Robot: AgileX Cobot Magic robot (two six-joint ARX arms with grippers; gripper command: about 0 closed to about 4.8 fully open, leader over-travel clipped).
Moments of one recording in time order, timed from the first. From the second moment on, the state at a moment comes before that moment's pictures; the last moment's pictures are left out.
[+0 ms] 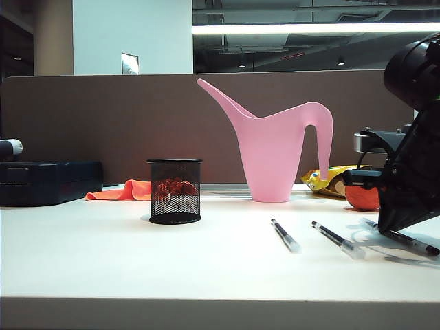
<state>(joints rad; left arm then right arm) -0.07 0.01 0.01 -0.08 0.33 0.02 0.25 1.58 0.72 -0.02 0.03 0.14</state>
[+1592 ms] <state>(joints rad) -0.07 0.01 0.01 -0.09 0.33 0.02 0.41 1.47 0.78 0.66 -0.33 0.21</state>
